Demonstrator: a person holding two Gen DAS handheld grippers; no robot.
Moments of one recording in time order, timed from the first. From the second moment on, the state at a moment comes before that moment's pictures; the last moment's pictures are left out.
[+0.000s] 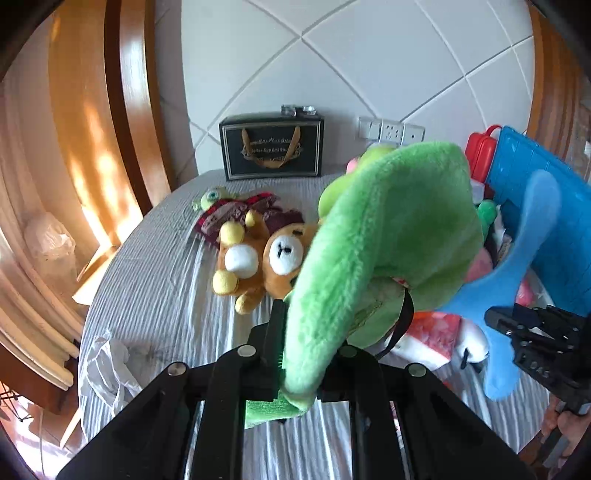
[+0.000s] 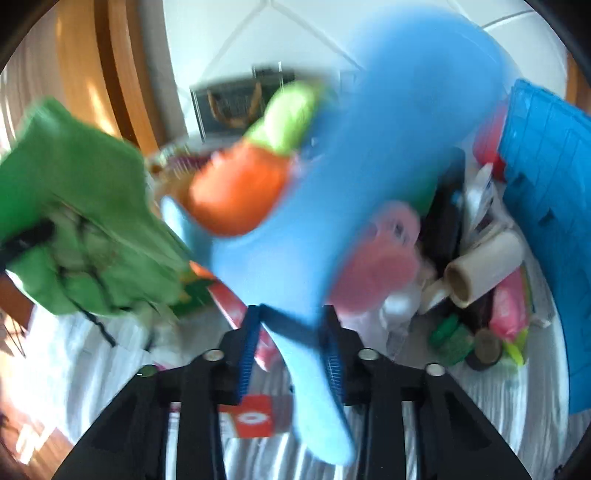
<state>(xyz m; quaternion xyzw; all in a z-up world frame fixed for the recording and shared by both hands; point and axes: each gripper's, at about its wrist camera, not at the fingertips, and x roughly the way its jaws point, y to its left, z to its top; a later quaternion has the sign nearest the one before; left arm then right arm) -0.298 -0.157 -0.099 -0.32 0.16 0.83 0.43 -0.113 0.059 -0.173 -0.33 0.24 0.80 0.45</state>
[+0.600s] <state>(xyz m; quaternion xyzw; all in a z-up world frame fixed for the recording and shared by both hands) -0.278 -0.147 -0.001 -0.22 0.12 0.83 0.51 -0.095 0.015 -0.040 -0.21 0.15 0.81 0.52</state>
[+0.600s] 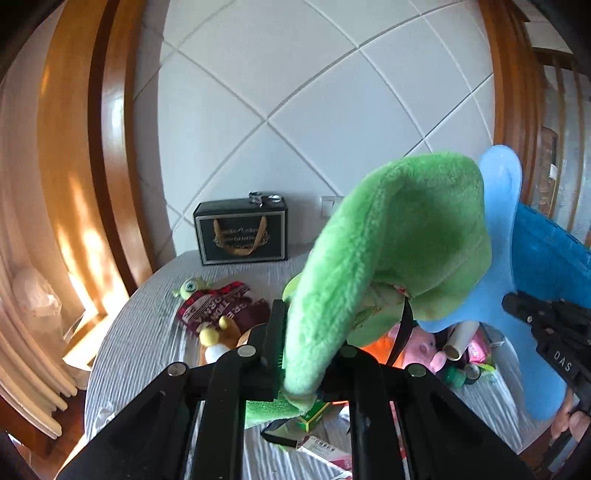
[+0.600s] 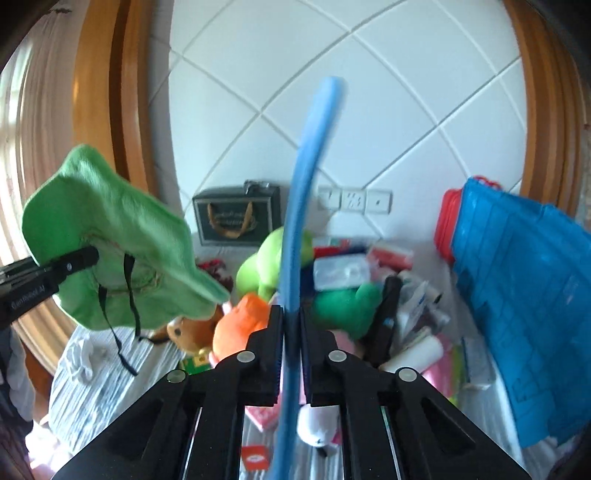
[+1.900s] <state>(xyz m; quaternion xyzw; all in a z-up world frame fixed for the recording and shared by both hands) 0.327 0.180 0.071 -0.20 0.19 0.72 0.64 0.456 0.122 0.066 -0.16 0.09 0.75 0.63</state>
